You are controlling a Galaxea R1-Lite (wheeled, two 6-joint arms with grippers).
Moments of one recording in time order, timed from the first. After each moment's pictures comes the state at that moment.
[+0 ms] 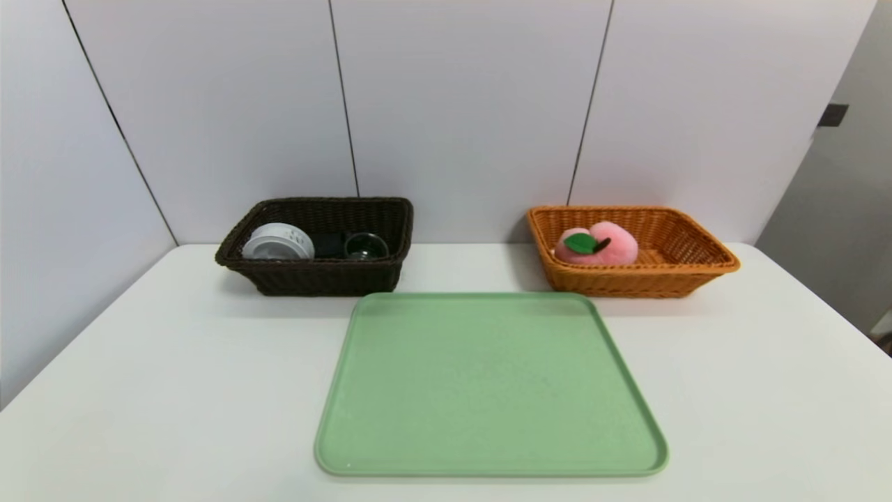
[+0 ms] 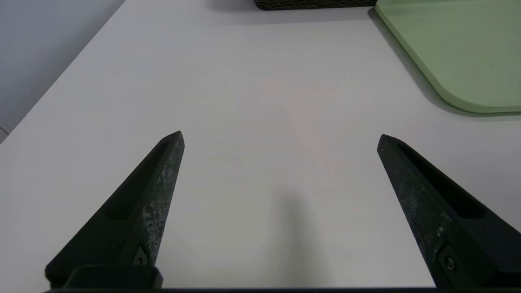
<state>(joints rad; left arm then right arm) -0.01 0.00 -0.04 0.10 0.00 0.01 0.00 0.00 0.00 0.00 0.01 -0.02</state>
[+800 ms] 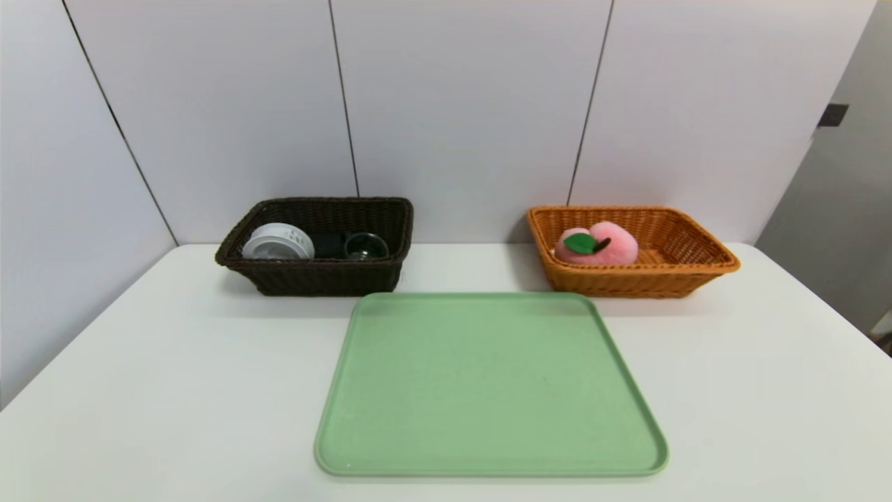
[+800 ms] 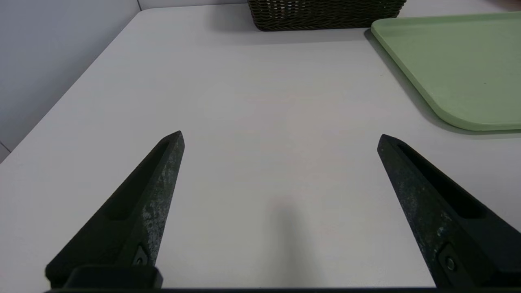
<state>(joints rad) -0.01 0.00 0.00 0.00 -0.01 0.01 0.00 0.00 0.00 0.00 0.01 -0.02</state>
